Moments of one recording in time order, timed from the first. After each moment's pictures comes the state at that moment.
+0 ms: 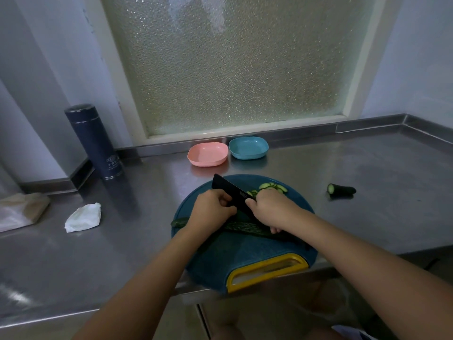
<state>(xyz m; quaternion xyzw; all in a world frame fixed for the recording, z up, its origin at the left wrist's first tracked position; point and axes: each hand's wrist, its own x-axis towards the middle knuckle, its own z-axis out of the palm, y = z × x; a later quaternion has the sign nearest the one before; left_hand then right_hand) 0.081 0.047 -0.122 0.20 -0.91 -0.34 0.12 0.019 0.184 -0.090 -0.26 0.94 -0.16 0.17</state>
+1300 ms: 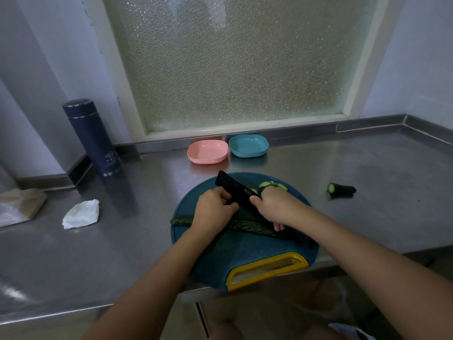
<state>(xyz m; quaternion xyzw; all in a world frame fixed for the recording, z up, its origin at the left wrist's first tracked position) 0.078 0.054 -0.132 0.22 -0.89 -0.35 0.17 0.013 0.188 -0.092 -0.23 0.93 -0.18 0.21</state>
